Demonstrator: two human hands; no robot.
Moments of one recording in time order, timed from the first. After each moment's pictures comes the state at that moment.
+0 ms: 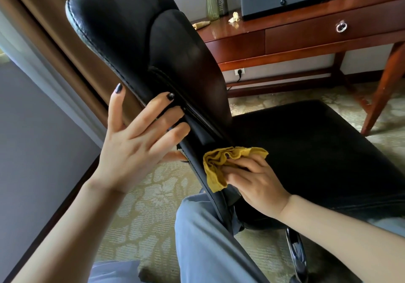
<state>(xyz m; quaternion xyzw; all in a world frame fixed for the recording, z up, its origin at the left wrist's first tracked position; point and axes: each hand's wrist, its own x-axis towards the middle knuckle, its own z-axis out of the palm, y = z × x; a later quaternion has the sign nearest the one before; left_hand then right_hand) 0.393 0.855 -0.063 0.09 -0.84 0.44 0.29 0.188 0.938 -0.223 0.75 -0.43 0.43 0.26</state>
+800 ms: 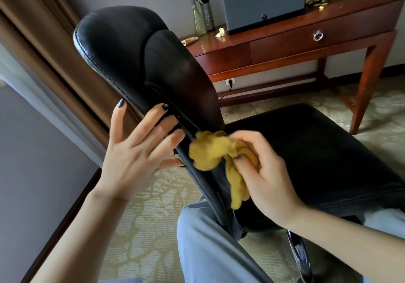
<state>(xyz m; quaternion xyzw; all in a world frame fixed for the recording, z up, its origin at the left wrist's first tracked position) 0.395 0.862 -0.061 0.10 -0.85 0.45 0.26 0.212 0.994 -0.146 0.55 -0.46 0.68 -0.14</state>
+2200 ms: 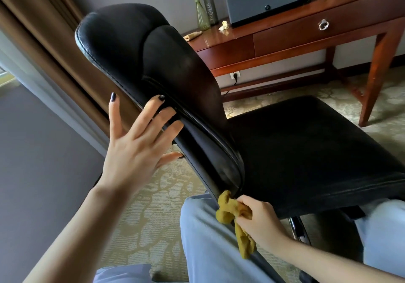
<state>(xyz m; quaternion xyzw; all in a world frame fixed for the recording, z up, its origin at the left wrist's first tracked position) 0.396 0.883 -0.058 0.18 -0.85 0.45 0.19 0.231 1.014 -0.262 0.50 -0.64 0.47 -0.34</state>
